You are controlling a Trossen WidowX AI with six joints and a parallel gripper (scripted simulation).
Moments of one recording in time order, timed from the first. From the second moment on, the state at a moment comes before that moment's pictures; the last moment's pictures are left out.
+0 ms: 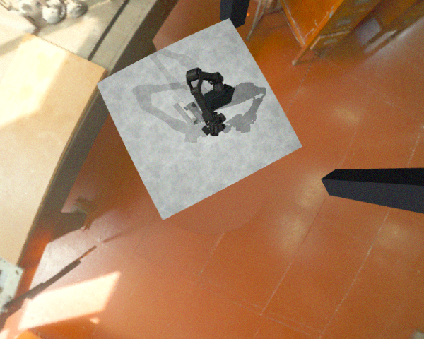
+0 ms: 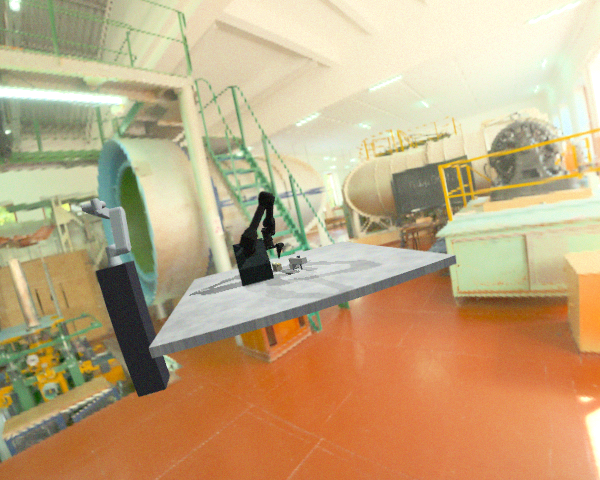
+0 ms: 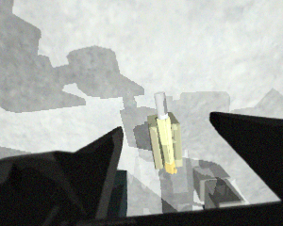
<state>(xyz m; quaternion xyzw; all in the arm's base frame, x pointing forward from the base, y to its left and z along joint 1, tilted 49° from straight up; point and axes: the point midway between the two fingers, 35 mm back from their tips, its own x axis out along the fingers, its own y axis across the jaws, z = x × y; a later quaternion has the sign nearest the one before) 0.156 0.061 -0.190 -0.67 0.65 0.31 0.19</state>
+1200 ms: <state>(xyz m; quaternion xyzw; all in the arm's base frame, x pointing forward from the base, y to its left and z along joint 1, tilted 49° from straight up) 0.127 0.283 -0.156 0.23 0.96 0.05 0.14</state>
